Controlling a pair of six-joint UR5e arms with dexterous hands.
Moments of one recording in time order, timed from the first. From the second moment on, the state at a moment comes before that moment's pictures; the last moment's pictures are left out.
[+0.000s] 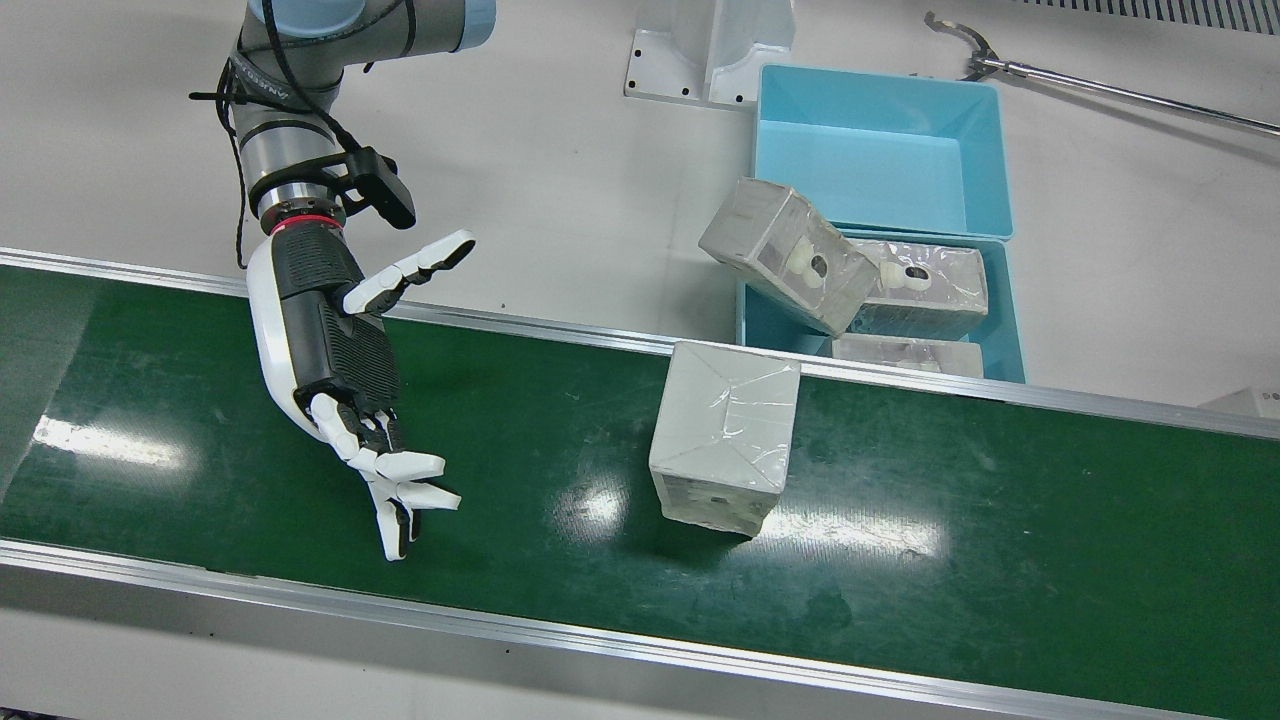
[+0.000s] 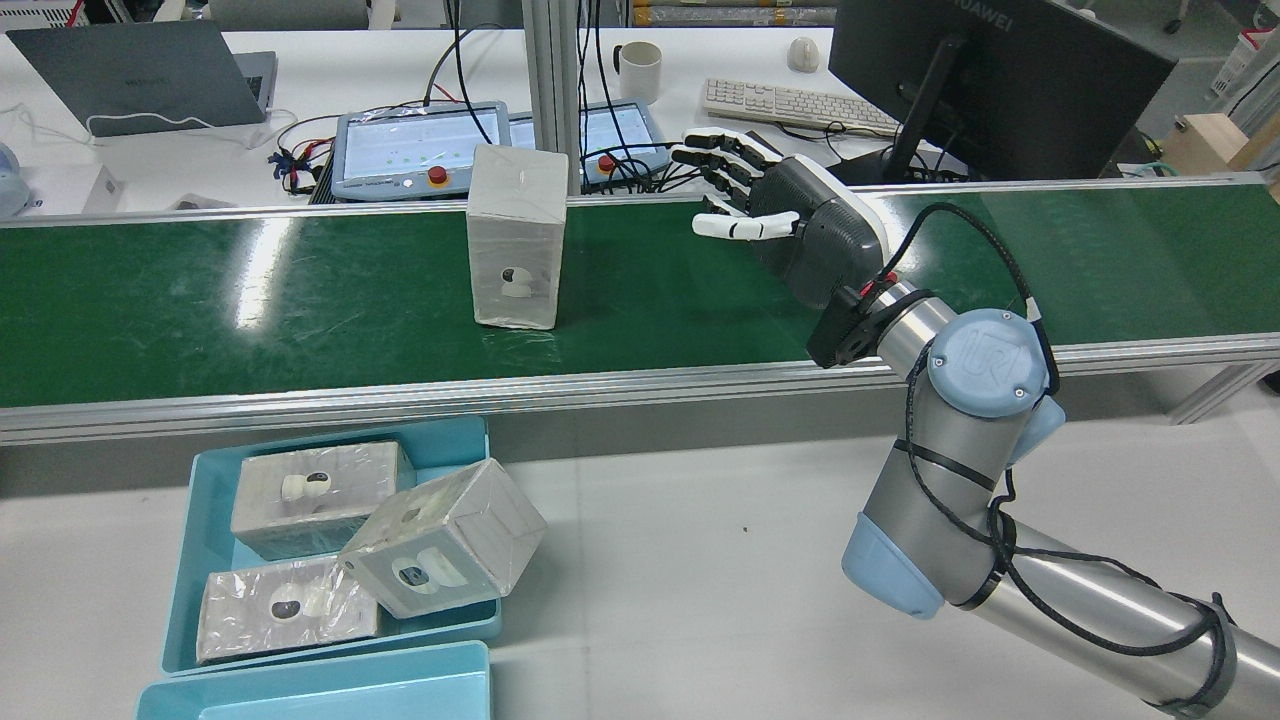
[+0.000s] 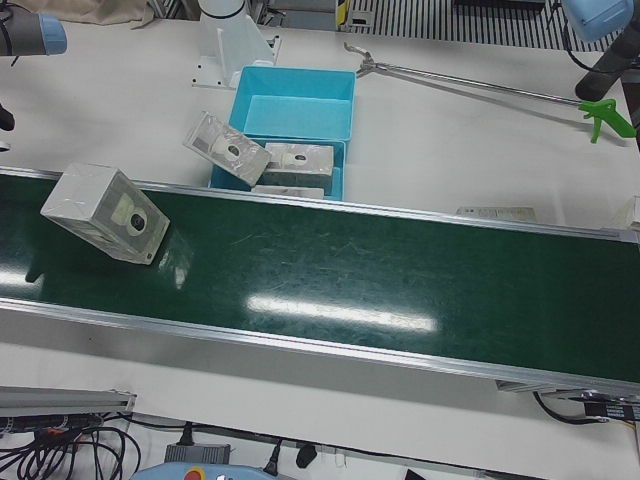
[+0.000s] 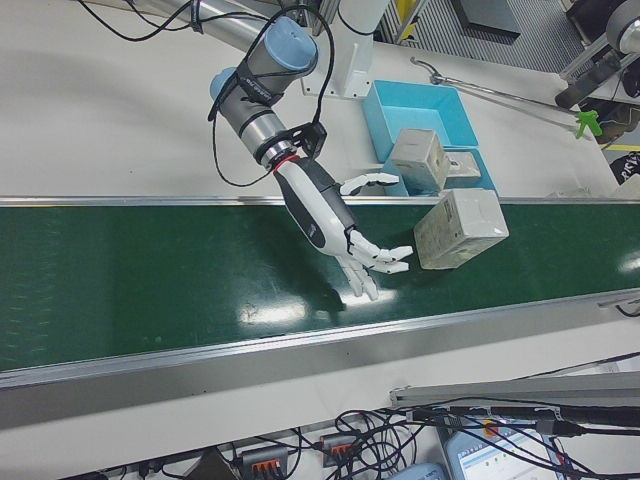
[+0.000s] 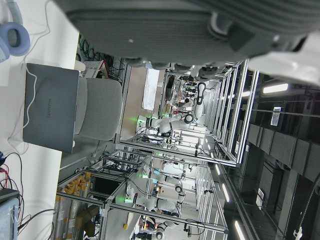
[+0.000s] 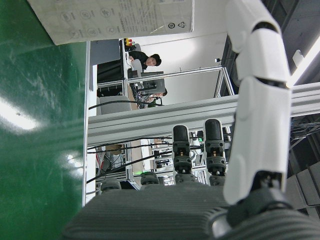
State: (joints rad) left arm -1.81 -1.79 -1.75 0.44 1.92 -0.15; right arm 0.78 -1.04 1.76 -3.49 -1.16 -0.04
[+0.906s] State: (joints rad) left arm -1.81 -1.79 -1.75 0.44 1.92 -0.15; right arm 0.75 -1.00 1.72 -3.49 -1.15 -0.05
